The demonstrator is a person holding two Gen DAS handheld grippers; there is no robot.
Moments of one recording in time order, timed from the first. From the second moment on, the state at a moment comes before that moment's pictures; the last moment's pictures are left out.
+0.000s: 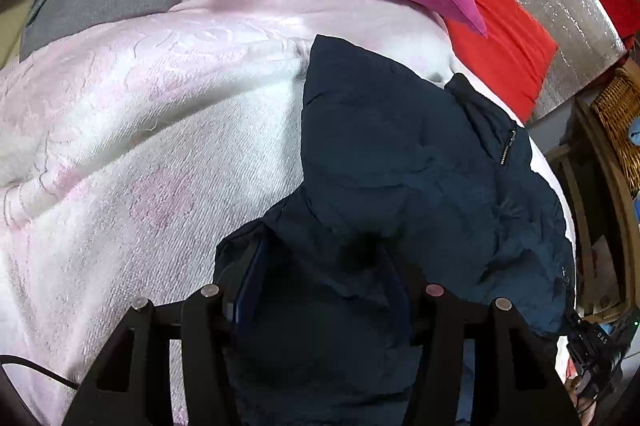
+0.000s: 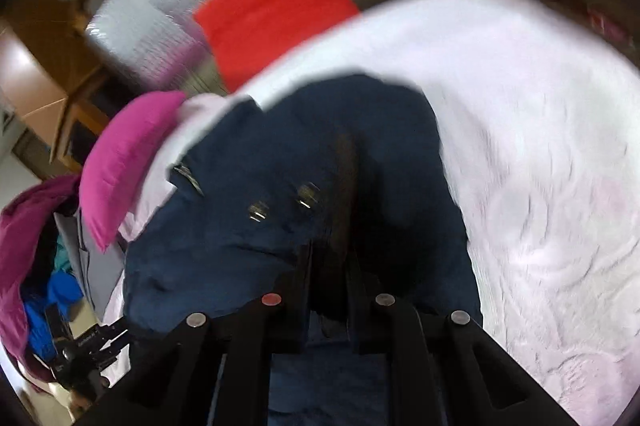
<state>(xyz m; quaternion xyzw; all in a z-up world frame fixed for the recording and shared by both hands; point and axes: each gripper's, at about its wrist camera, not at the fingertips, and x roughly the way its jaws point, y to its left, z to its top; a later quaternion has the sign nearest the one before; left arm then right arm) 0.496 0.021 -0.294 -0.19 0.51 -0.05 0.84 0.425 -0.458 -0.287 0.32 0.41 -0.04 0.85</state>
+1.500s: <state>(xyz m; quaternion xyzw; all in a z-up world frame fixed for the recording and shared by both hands) 0.491 -0.039 -0.268 0.04 0.41 0.01 0.91 0.428 -0.470 -0.275 0.27 0.41 -0.08 0.87</state>
